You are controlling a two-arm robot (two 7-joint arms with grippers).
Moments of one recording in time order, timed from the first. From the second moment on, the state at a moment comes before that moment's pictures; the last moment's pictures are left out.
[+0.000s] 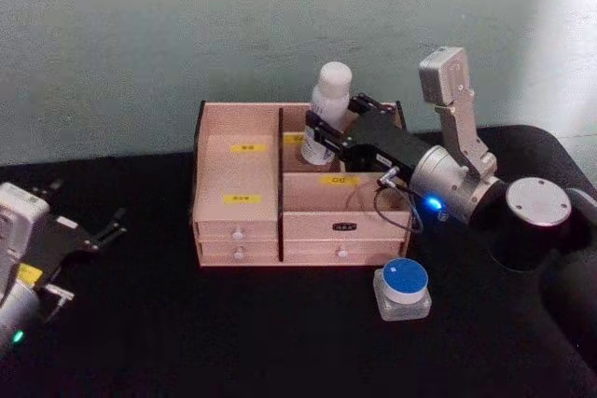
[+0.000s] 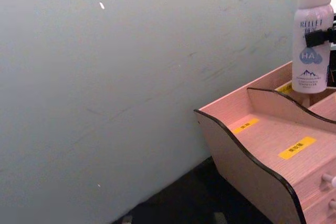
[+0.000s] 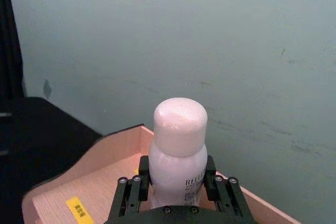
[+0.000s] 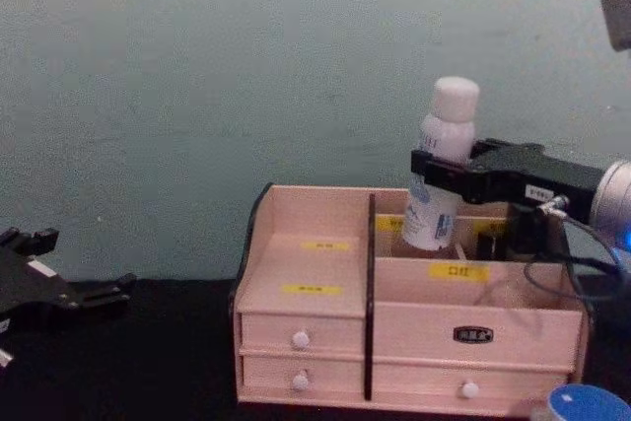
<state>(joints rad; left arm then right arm) -0.20 0.60 0.45 -1.41 -0.25 -0.12 0.03 0.57 0.27 -0.40 -1.05 0.34 -0.15 0.49</state>
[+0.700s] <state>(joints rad) -0.20 0.60 0.45 -1.41 -0.25 -0.12 0.03 0.59 0.25 -0.40 -0.98 0.29 -0.12 0.50</state>
